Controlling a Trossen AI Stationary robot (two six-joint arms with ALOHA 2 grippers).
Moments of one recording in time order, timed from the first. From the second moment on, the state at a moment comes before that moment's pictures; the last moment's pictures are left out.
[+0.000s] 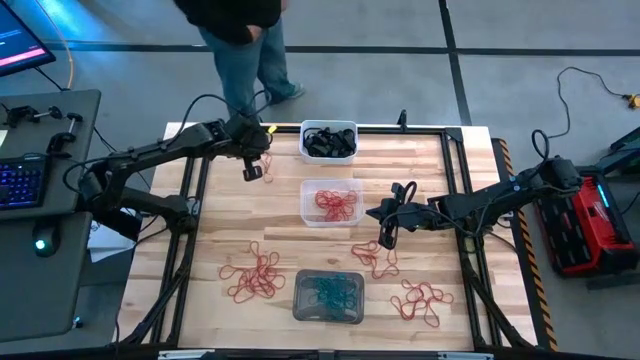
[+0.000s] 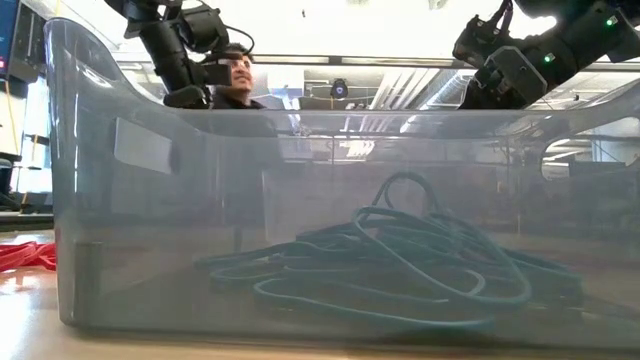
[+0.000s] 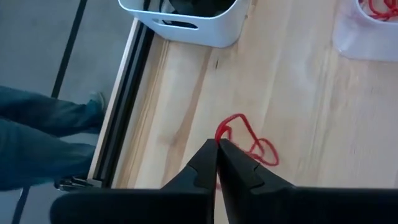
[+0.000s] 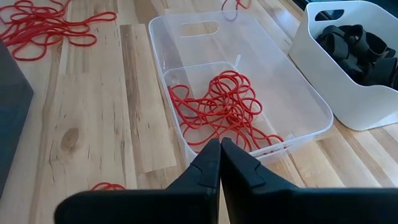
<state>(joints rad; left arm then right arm) 0.60 1.26 0.97 -0.69 -0.12 0.45 0.20 1.18 0.53 0.02 0.44 0.20</state>
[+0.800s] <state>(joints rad) 0.62 1.32 0.89 -0.70 -0.07 0.40 0.20 1.18 0.53 0.02 0.43 0.20</state>
